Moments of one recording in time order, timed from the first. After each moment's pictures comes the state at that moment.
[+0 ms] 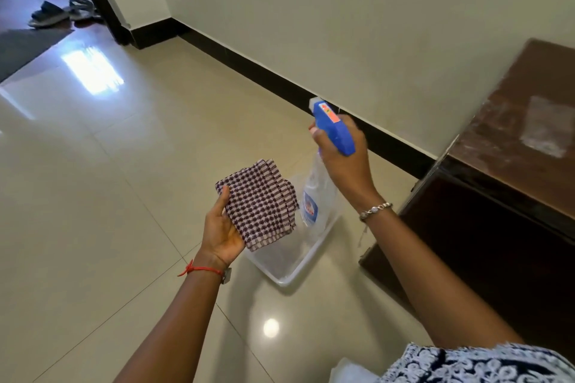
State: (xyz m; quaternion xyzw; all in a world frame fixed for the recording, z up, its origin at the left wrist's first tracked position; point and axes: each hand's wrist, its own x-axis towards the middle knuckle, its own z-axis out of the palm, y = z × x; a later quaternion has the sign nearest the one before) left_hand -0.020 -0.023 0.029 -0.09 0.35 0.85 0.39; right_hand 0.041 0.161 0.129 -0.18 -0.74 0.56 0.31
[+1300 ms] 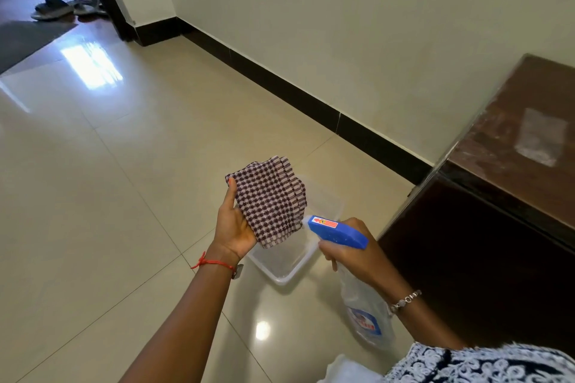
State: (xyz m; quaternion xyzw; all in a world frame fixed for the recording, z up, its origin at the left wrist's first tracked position) left_hand -0.009 -0.008 0.041 -0.08 0.32 0.85 0.41; right_hand 0.135 0.136 0.078 -0.15 -0.81 0.56 0.03
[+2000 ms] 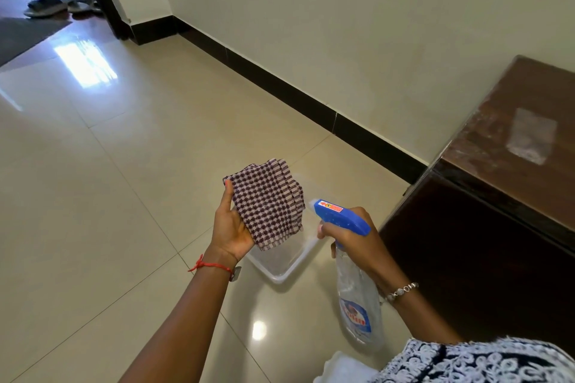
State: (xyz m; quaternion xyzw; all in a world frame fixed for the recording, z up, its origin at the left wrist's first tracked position) left_hand -0.002 -0.011 0.041 -0.08 0.32 0.85 0.41; right_hand 0.128 0.142 0.080 -0.20 -0.79 0.58 0.09
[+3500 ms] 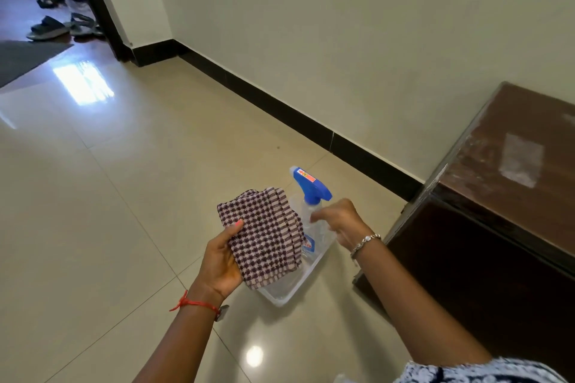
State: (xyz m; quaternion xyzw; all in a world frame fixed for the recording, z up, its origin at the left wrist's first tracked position) left_hand 0.002 -0.040 0.054 -0.04 0.32 0.83 0.45; right_hand 0.053 0.159 0.088 -0.43 -0.69 0.58 -0.02
